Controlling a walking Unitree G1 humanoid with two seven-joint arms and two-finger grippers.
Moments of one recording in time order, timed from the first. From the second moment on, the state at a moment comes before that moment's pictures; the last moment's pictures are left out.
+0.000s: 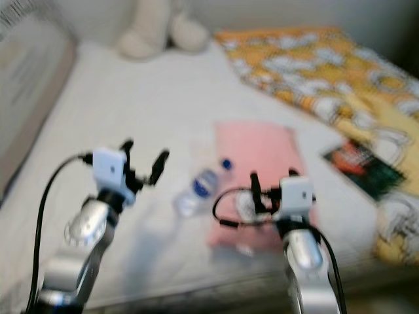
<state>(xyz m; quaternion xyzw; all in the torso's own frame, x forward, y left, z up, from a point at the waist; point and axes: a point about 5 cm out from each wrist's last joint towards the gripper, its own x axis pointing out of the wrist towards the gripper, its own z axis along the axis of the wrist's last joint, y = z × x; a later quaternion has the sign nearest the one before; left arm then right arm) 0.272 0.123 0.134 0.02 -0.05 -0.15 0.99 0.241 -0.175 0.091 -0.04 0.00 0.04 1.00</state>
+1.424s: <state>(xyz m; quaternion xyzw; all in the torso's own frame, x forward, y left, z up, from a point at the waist) 0.293 0.130 0.131 0.05 -0.01 -0.10 0.99 0.233 -0.169 0.088 -0.04 0.01 0.04 1.00</state>
